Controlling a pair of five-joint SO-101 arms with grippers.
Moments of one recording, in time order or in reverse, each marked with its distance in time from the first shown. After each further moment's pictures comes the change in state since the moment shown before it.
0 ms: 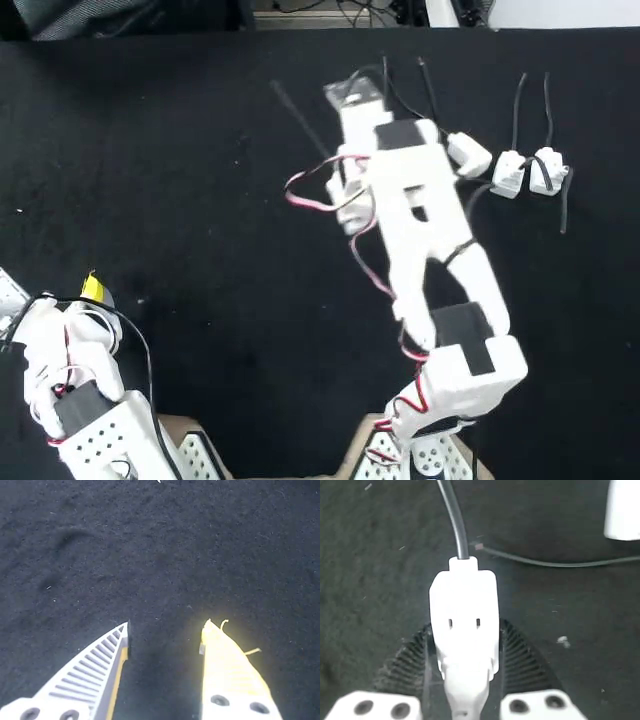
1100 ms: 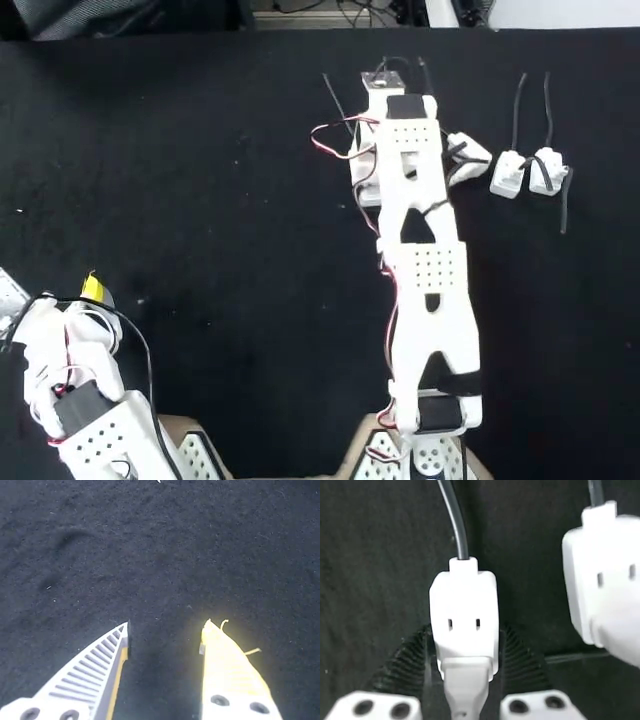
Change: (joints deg) left arm 0.0 0.0 0.0 0.0 0.0; right arm 6.2 57.5 -69.0 15.4 -4.1
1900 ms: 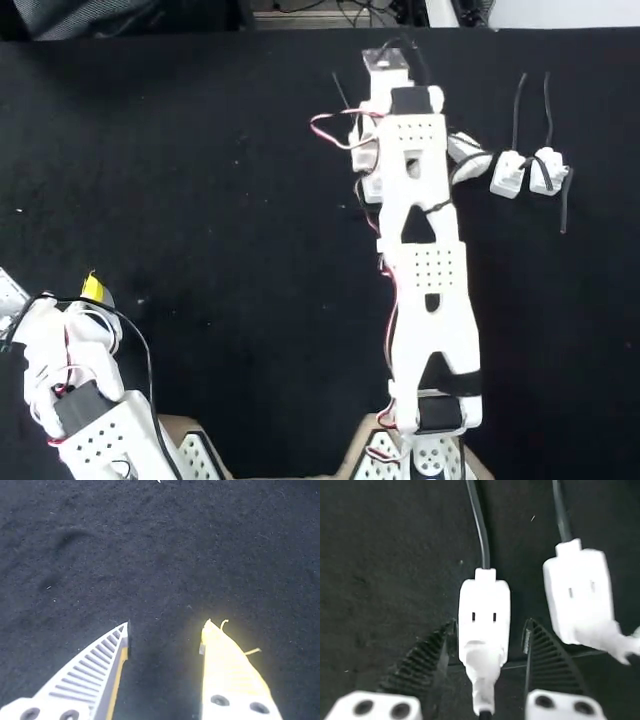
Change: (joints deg) left arm 0.0 0.0 0.0 0.0 0.0; right arm -0.1 -2.5 -7.2 1.8 1.2
